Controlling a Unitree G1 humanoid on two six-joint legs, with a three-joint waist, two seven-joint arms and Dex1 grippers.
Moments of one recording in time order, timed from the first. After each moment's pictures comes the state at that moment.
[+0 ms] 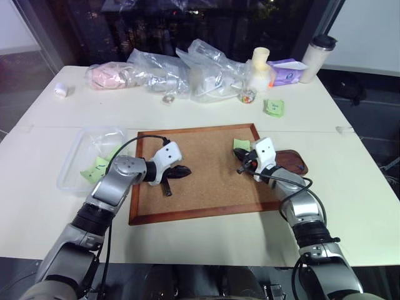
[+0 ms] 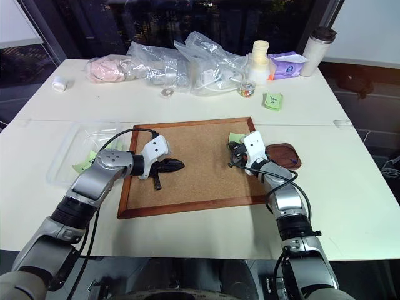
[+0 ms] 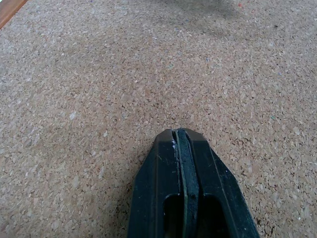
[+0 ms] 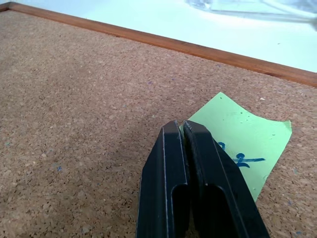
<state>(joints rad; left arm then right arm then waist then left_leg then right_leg) -0.53 0.51 -0.30 0.10 -0.10 0.45 -0.96 -0.39 -0.30 0.01 0.30 0.13 0.13 0.52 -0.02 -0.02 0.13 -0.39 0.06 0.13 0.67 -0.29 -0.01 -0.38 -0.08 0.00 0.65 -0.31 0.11</state>
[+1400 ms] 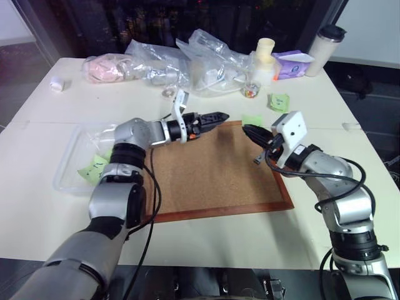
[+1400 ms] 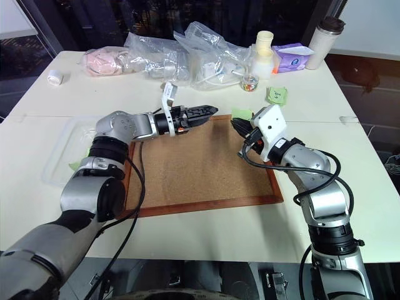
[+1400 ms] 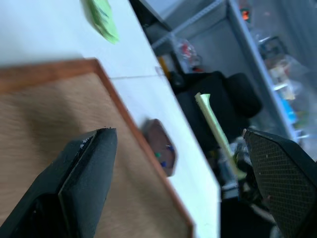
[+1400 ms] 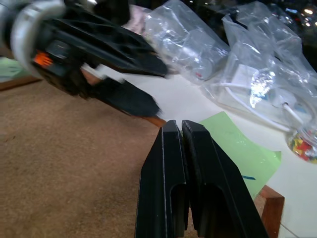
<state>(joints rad) -1.15 0.13 0.22 0.90 -0.60 1.00 -0.80 -0.35 -0.52 -0.02 -0.36 0.26 0.44 0.60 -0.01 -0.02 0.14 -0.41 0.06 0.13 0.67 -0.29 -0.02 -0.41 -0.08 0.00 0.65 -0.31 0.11</state>
